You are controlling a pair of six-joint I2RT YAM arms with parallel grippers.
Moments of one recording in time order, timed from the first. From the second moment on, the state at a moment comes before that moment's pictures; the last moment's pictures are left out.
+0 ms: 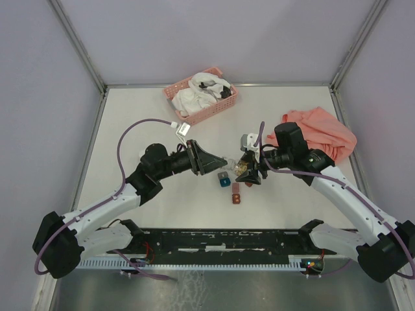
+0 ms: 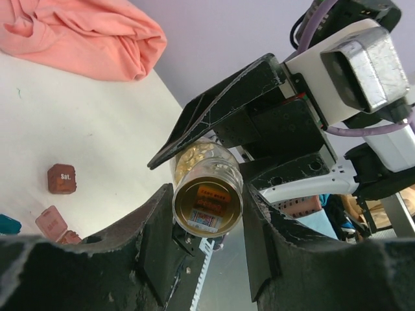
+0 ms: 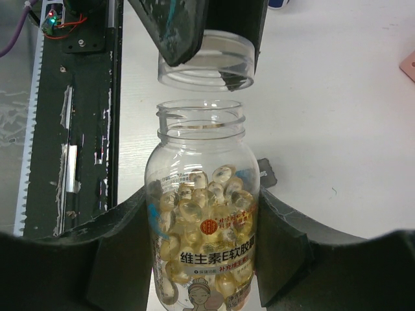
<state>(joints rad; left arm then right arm) -0.72 1.04 0.63 0.44 0.45 -0.90 0.53 1.09 0.96 -0.54 -0.85 -0.55</state>
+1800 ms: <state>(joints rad) -0.81 1.15 0.78 0.17 0.37 -0.77 0.59 1.15 1.01 -0.67 -0.69 -0.57</state>
